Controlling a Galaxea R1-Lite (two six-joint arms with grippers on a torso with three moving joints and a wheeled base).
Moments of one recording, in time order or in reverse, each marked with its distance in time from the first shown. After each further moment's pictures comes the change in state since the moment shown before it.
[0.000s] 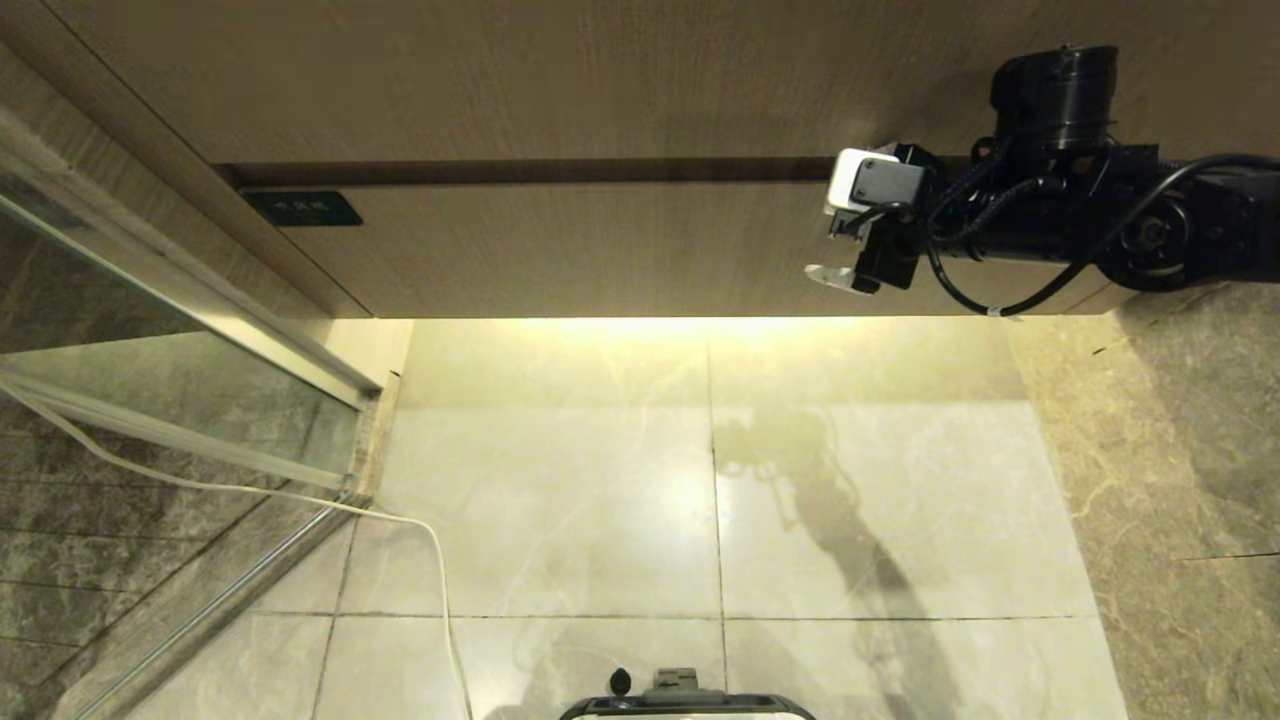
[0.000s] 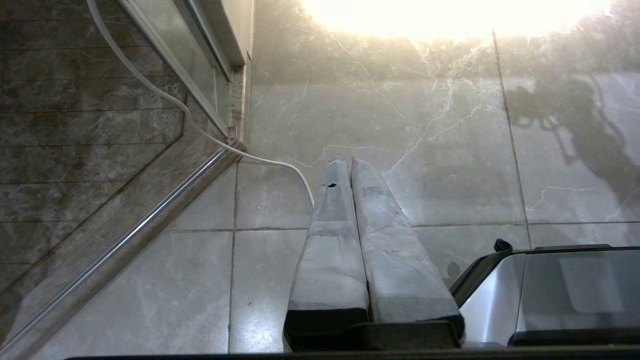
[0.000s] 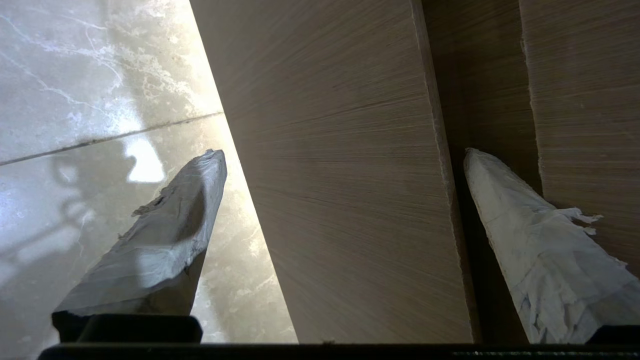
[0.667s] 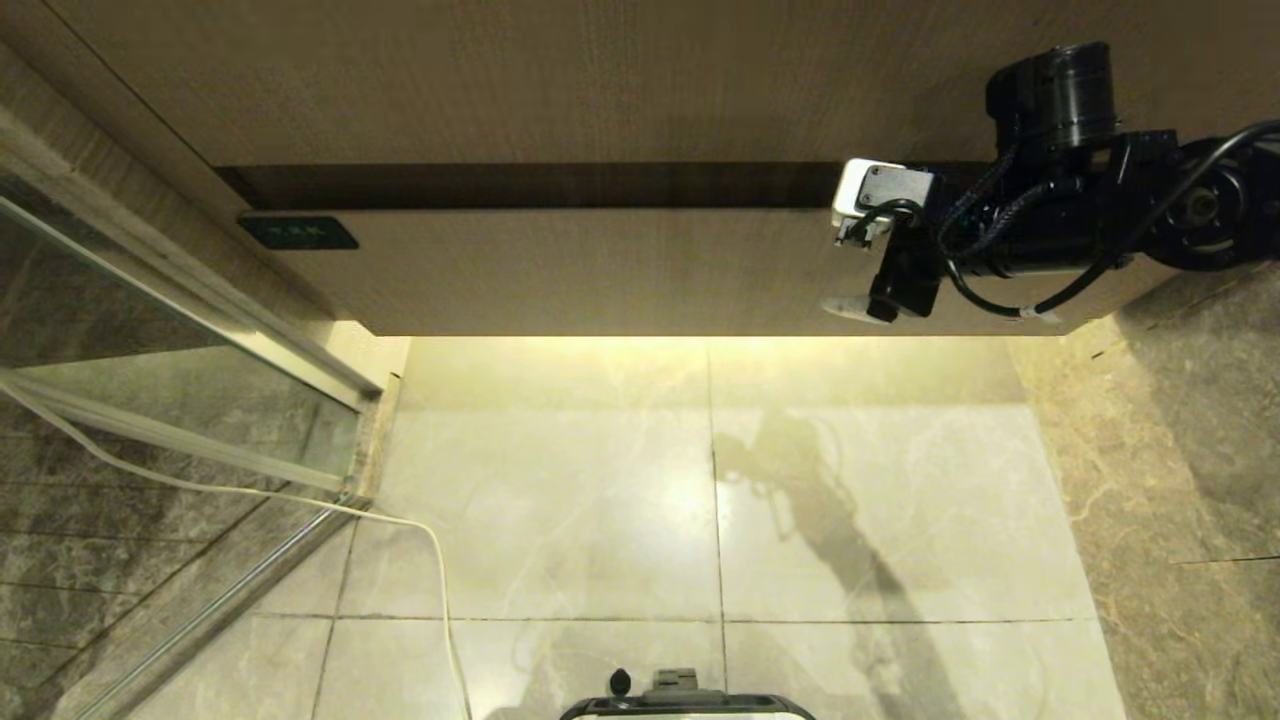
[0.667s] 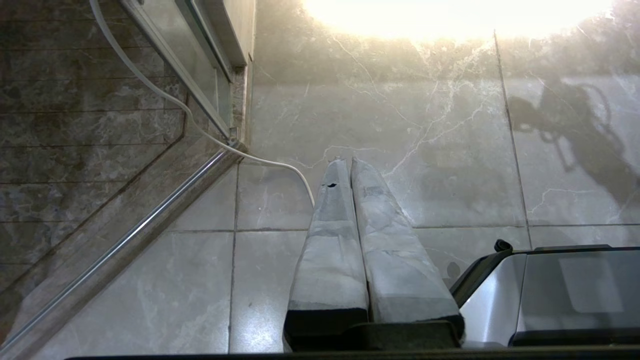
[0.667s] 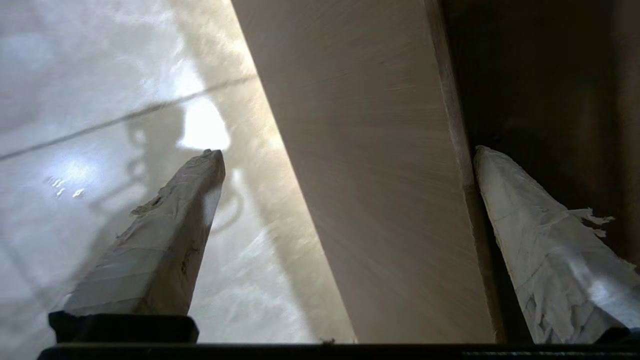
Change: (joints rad) left arm 0.000 0.000 0.000 0.000 0.000 0.000; right arm -0.004 -0.009 -0.013 0.352 -0.094 0.138
